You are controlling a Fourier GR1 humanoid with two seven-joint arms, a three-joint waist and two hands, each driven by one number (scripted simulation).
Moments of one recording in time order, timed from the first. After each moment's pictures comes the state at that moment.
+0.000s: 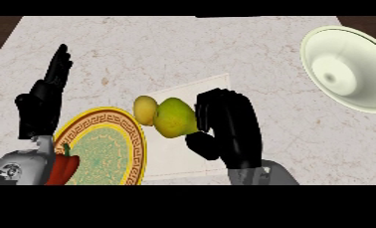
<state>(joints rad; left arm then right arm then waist) -0.17 0.30 -0.02 -1.61 -0.10 0.20 0.18 -0.38 -0.02 0.59 -1.79 0.87 -0.12 0.82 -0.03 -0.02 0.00</state>
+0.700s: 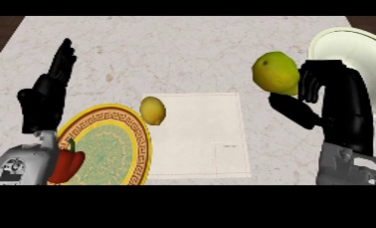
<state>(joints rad) -0.21 0.28 -0.01 -1.61 -0.11 0.18 0.18 -0.31 -0.19 0.17 -1.98 0.81 -0.12 0.78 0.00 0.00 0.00</state>
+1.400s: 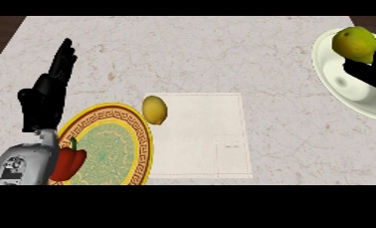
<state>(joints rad) -0.22 0.27 0.01 -1.58 -0.11 0.15 0.15 -0.38 -0.43 -0.21 -1.44 0.68 -0.29 0.28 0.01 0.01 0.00</state>
